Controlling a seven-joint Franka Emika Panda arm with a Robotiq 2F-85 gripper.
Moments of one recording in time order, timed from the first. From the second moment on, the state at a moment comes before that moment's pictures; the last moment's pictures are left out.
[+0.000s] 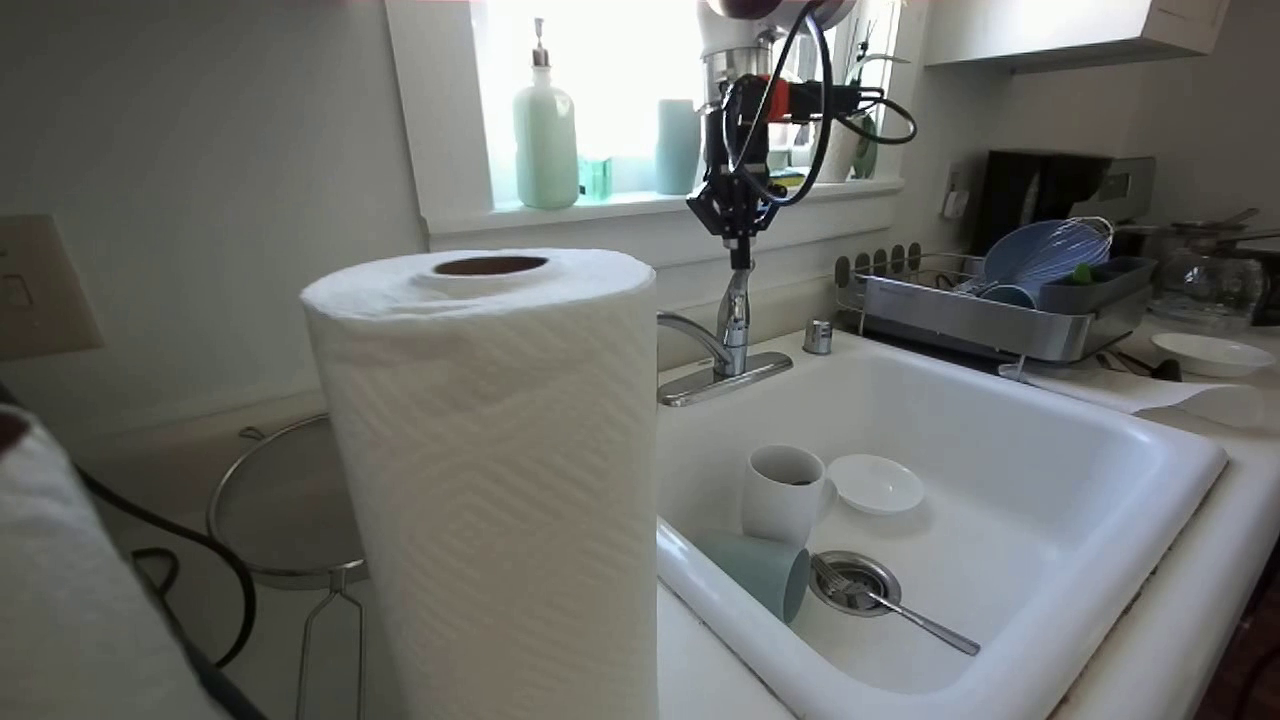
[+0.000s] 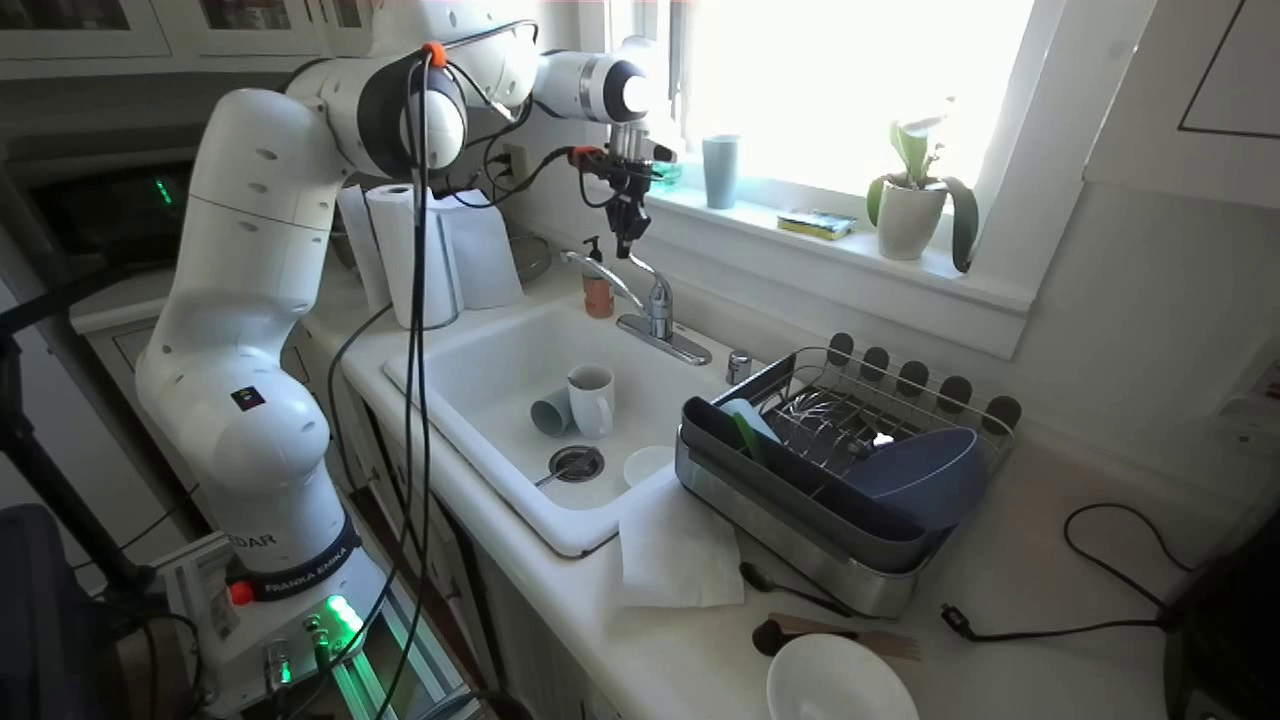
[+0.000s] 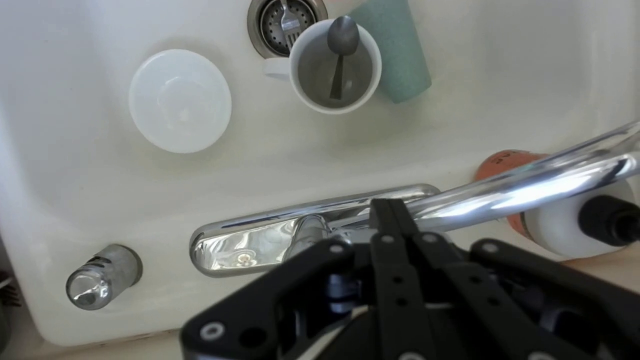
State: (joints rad) arm 0.15 0.49 0.03 -1.27 0.00 1.64 0.41
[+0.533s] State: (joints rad) arm 0.14 0.56 0.03 -1.21 0.02 1.64 0.41
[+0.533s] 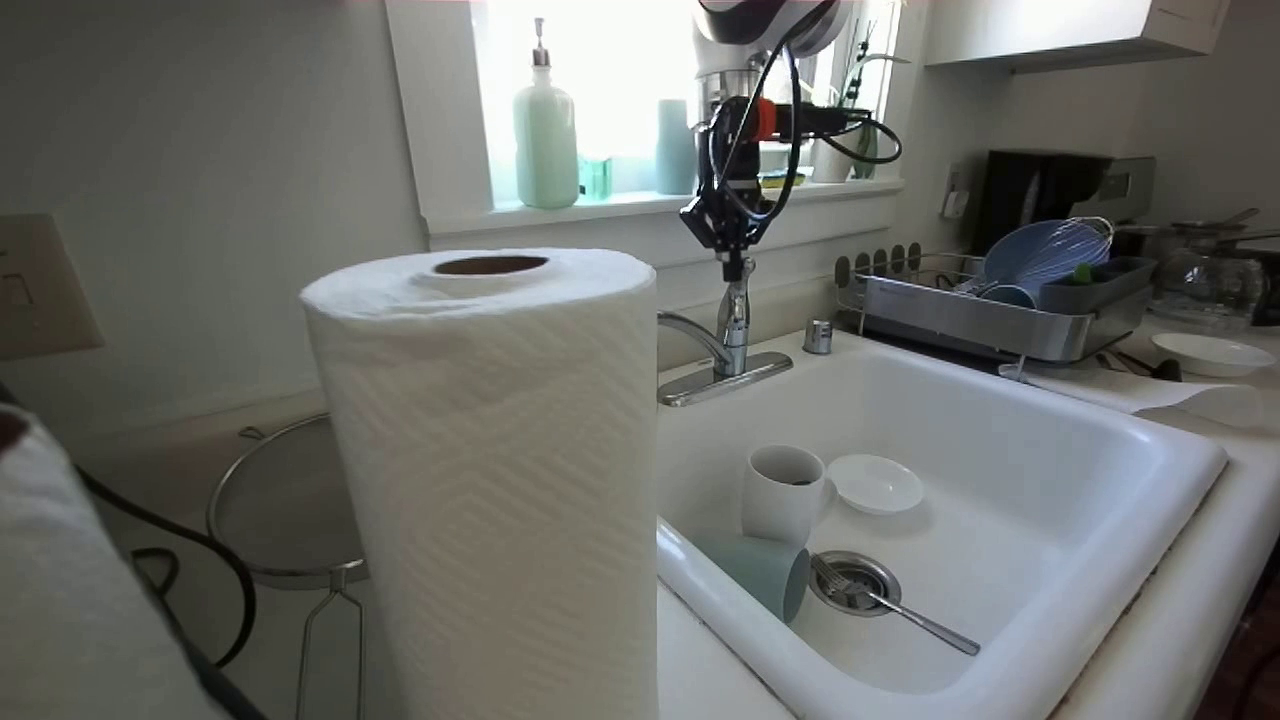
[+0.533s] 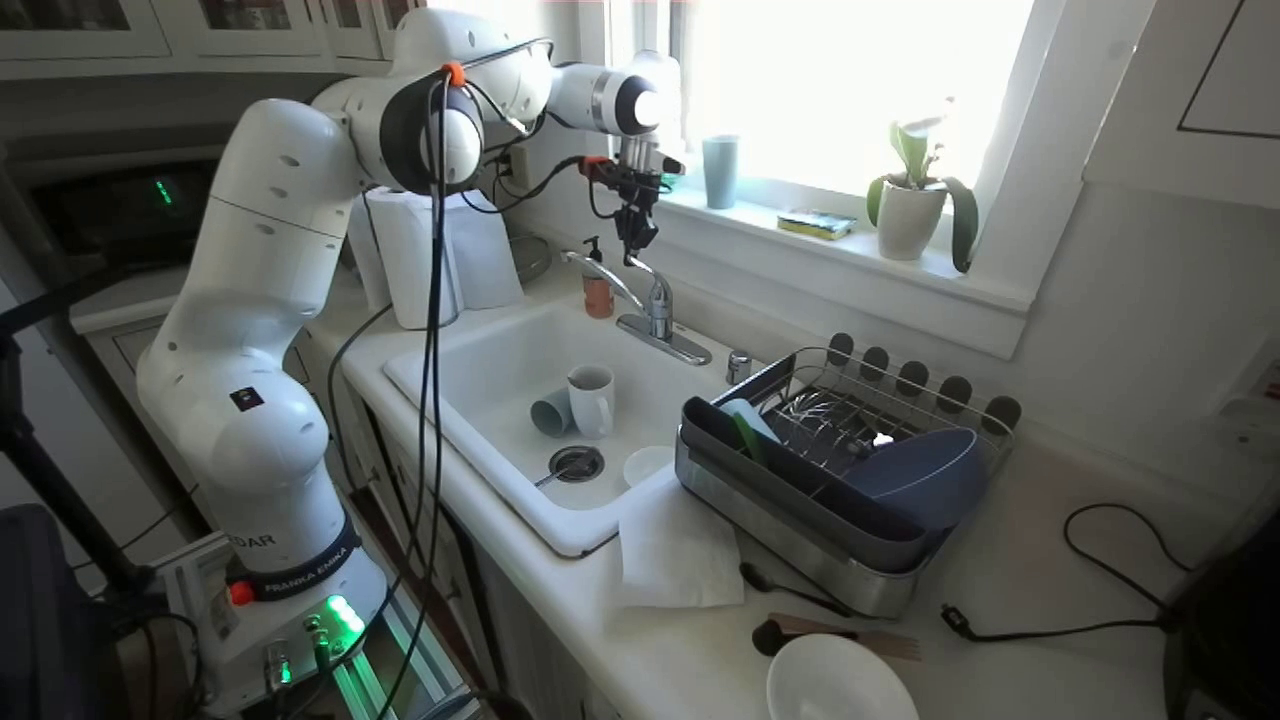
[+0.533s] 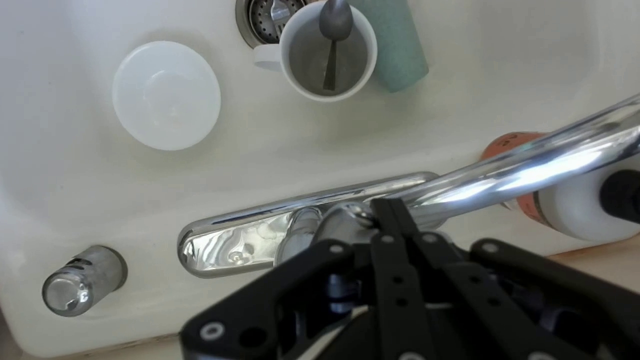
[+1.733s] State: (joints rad) arm 0.13 0.58 0.01 -1.20 0.01 1.58 0.33
